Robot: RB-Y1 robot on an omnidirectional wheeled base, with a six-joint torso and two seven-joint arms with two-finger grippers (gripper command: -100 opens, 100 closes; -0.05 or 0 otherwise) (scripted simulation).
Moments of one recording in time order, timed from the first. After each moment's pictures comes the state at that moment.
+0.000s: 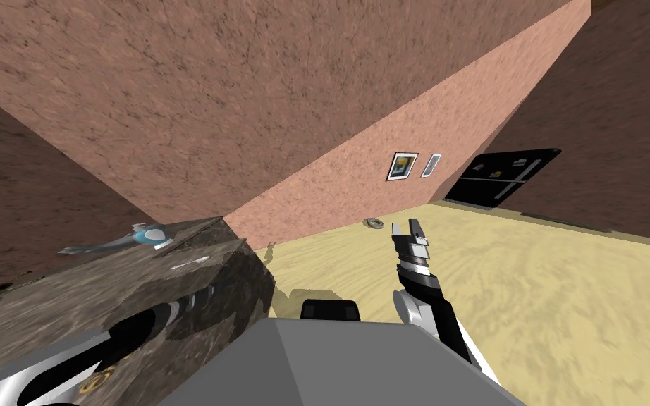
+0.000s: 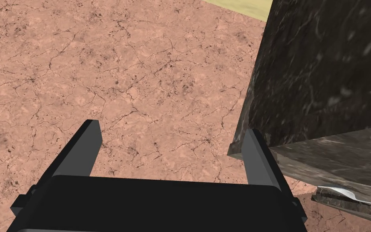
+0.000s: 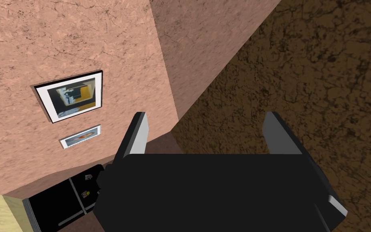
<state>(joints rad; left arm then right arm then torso) 0.92 1.41 -0.03 -1.58 0.13 -0.25 0.03 0.52 -0.02 -0.06 -2.23 -0.09 -0.54 0.08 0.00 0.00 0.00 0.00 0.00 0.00</state>
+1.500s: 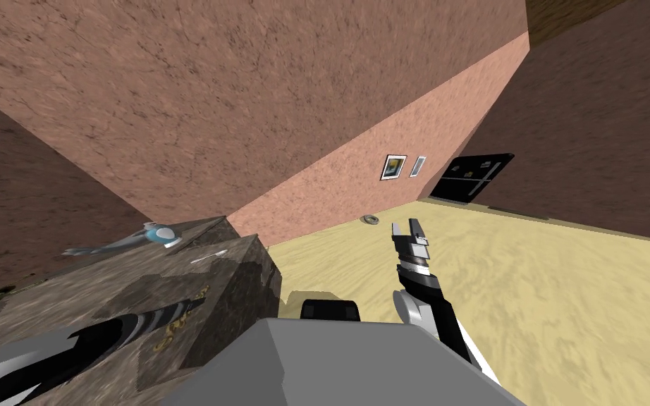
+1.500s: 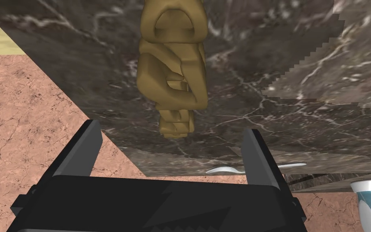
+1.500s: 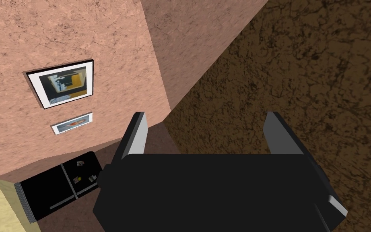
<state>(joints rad) 1.06 1.65 -0.08 -1.51 0.14 -0.14 0.02 0.52 -0.02 -0.06 -2.23 -0.09 -0.54 0.08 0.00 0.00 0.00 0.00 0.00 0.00</state>
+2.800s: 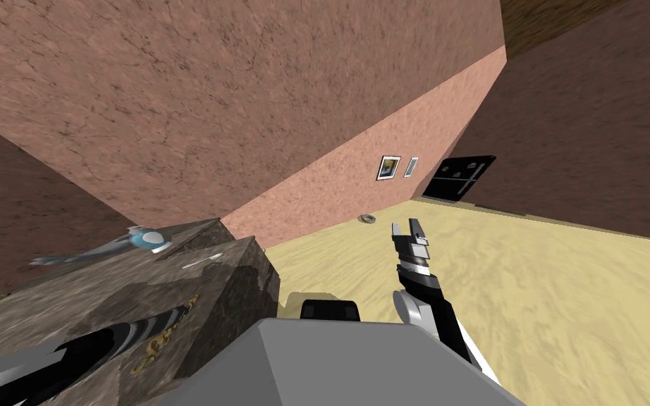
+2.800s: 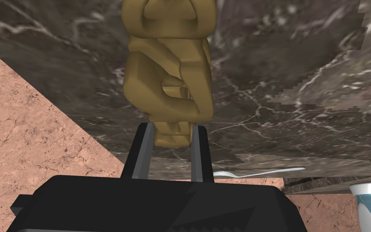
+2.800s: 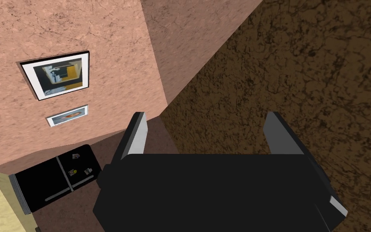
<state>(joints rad) 1.03 1.60 -0.11 -1.48 0.13 -0.13 0.01 0.52 -0.01 -0.06 -2.23 -0.09 -0.54 0.08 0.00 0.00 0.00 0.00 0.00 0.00</state>
